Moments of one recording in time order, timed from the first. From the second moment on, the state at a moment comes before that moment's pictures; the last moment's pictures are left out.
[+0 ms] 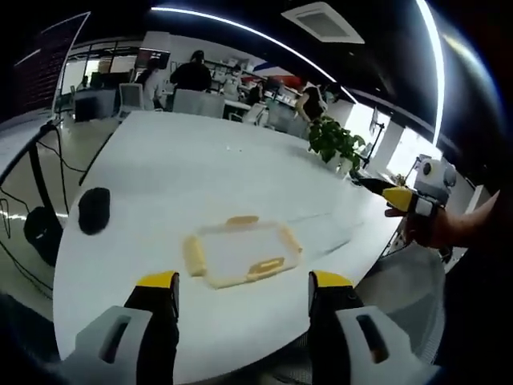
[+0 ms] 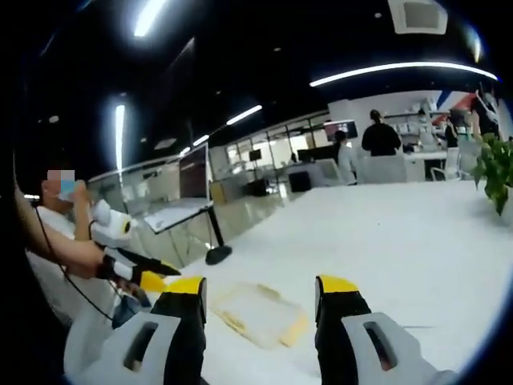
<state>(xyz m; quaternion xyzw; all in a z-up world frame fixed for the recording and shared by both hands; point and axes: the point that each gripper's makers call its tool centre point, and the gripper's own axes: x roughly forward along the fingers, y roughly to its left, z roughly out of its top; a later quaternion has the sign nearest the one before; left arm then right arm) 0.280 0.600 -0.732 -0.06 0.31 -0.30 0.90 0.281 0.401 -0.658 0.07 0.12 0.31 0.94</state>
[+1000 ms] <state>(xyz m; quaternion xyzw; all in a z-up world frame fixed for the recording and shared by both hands) 0.313 0.612 -0.746 -0.03 0.33 -0.31 0.89 0.303 0.406 -0.673 0.07 0.15 0.32 0.93</state>
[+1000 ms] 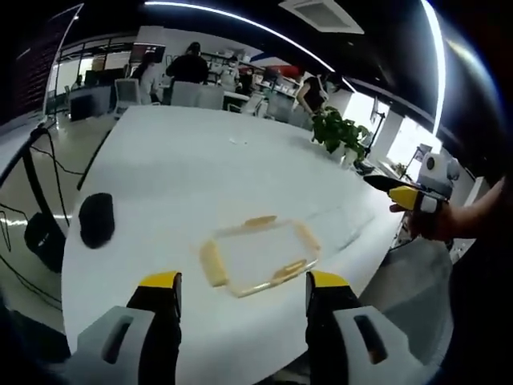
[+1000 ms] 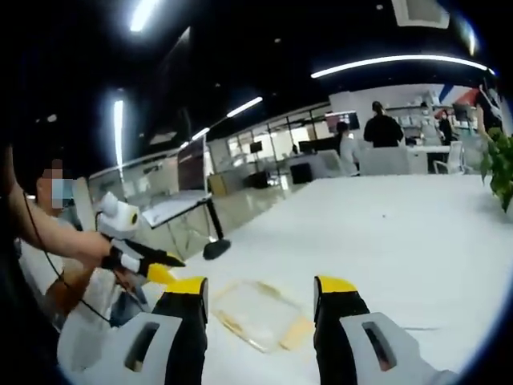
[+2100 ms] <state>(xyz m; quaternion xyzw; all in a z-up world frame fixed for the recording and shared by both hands) 0.350 0.608 -0.759 0.02 0.36 -0.38 0.86 0.328 0.413 -0.704 0.01 0.20 0.34 0.92</state>
